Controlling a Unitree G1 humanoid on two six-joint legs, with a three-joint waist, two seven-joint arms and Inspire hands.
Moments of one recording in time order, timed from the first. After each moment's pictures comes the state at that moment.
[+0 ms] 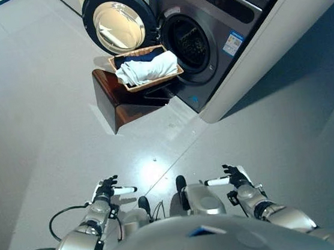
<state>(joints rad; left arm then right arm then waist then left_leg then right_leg) -0.13 0.24 -0.29 1.31 0.01 -0.11 0.13 -0.10 -0.22 0.26 1.31 0.01 -0.09 -0.25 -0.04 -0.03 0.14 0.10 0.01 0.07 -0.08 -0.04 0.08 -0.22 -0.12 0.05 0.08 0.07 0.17</state>
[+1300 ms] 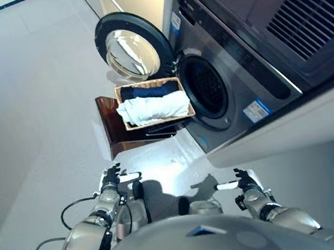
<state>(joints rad) -0.16 0.22 -0.24 1.30 -0.07 -0.11 0.22 -0.13 -0.23 0.34 1.35 -0.01 -0.09 -0.28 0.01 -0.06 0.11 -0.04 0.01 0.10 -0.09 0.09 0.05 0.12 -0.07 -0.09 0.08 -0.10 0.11</state>
